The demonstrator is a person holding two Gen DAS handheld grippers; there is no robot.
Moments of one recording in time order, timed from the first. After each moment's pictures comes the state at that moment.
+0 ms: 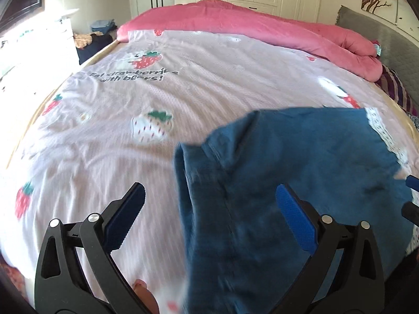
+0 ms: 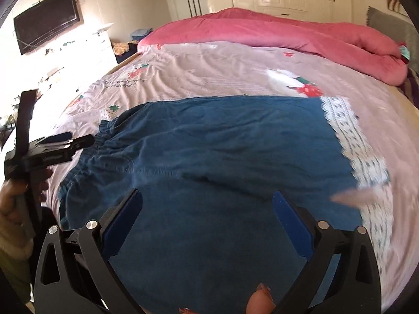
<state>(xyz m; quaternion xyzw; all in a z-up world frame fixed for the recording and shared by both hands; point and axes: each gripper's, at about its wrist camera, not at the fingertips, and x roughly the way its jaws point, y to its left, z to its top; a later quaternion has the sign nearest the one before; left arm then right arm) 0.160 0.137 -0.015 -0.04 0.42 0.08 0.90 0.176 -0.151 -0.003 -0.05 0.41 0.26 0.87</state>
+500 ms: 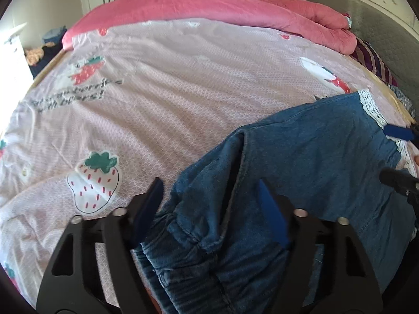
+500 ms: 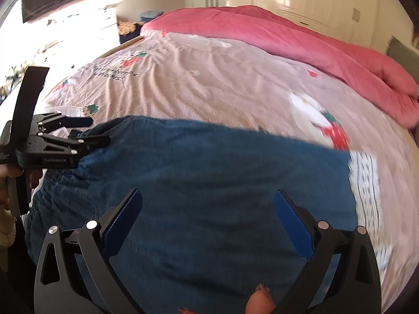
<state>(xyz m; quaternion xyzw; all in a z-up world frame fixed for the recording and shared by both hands) 0.243 0.141 -0.042 -0.02 0.46 -0.03 0.89 0.262 -0.081 -0.009 -0.14 0.40 0.29 0.86</state>
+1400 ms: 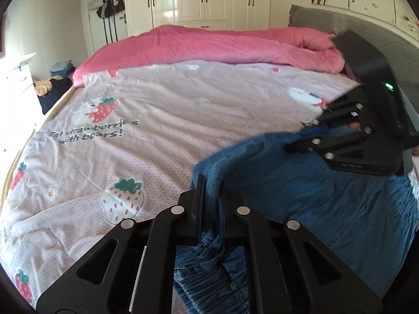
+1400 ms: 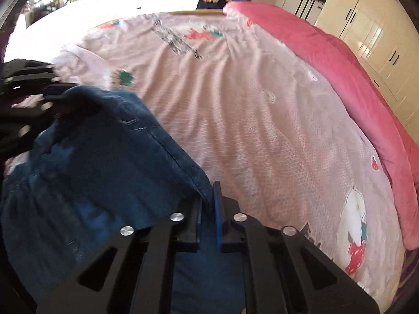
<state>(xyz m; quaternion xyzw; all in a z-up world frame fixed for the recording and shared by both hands) 0.195 0.137 -0.002 0.02 0.35 -0.03 0.94 0.288 0.006 -0.013 -0.31 0.36 0.41 0.78</state>
